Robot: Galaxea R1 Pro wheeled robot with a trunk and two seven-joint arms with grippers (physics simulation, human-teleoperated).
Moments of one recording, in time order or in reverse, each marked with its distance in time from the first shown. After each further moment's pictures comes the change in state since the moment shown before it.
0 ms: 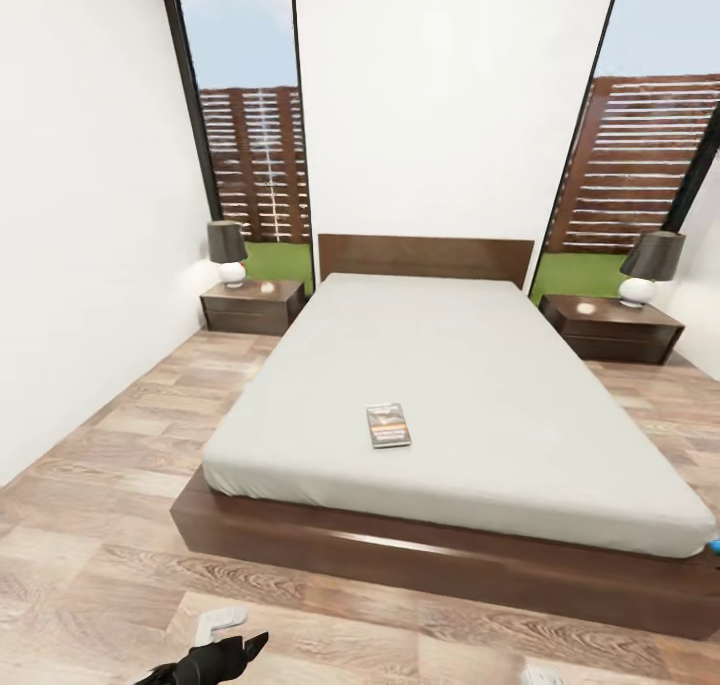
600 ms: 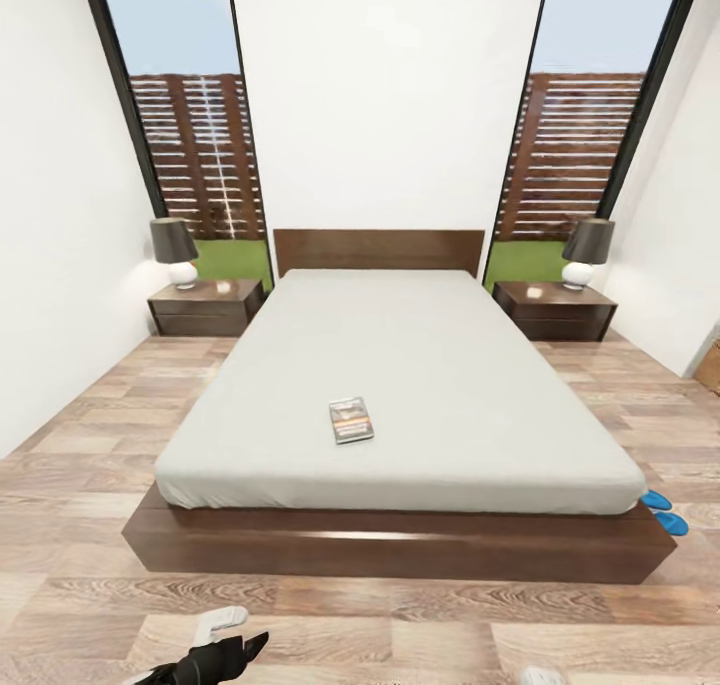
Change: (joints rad) left arm 0.000 0.000 0.000 0.000 0.000 0.000 0.000; right arm 0.000 0.000 0.000 0.000 0.000 0.000 0.000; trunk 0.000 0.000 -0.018
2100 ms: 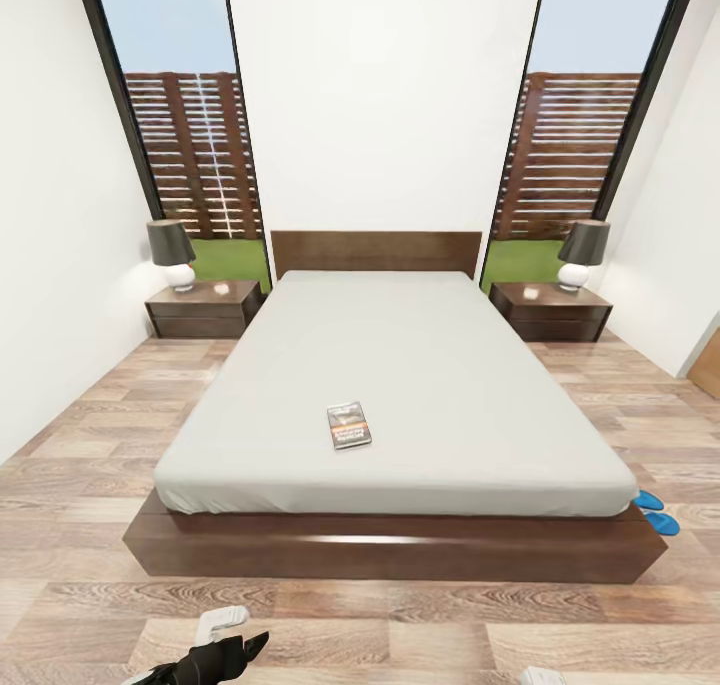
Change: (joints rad) left arm 0.000 0.000 -0.001 -0.002 0.000 0.001 -0.002; right arm 0.000 0.000 0.000 0.000 -0.003 0.000 0.000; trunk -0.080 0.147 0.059
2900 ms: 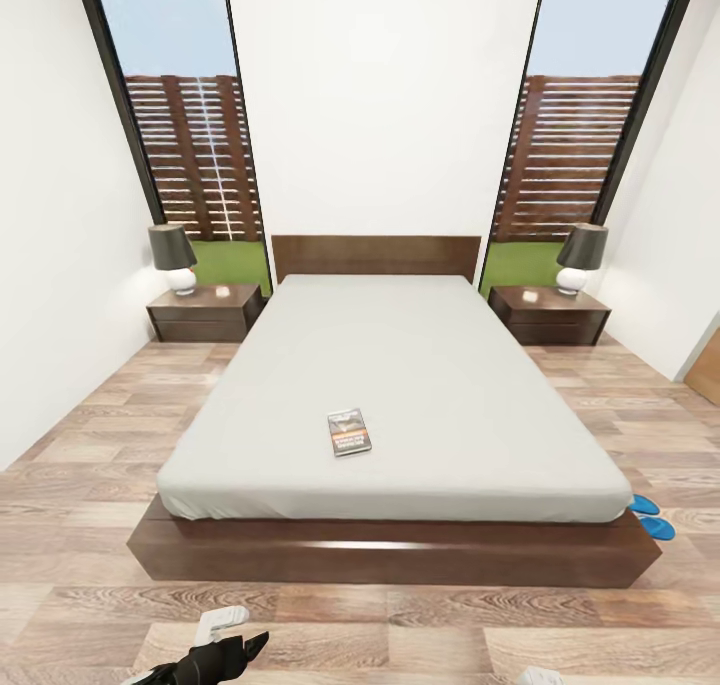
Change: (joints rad) left arm 0.000 0.000 0.000 0.000 0.000 0.001 0.000; right arm 0.000 0.000 0.000 0.000 0.000 0.000 0.000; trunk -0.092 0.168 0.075
